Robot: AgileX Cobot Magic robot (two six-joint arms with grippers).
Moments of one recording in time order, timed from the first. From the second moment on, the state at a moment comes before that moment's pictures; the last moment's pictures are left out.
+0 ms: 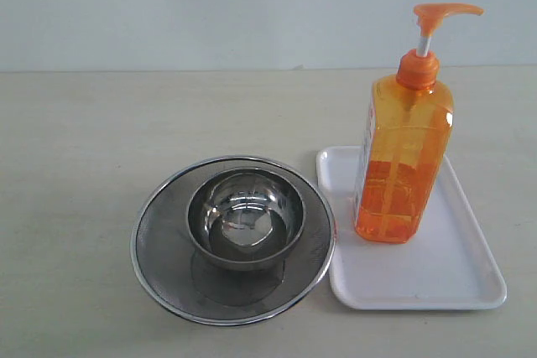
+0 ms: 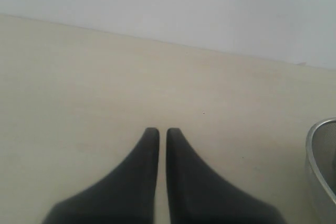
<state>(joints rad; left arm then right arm) -0.09 0.00 0.00 0.43 0.34 -0.59 0.14 0.01 -0.03 -1.69 -0.18 1.98</state>
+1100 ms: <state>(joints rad) -0.09 0.00 0.00 0.43 0.34 -0.59 0.14 0.01 0.00 -0.37 0.36 0.45</state>
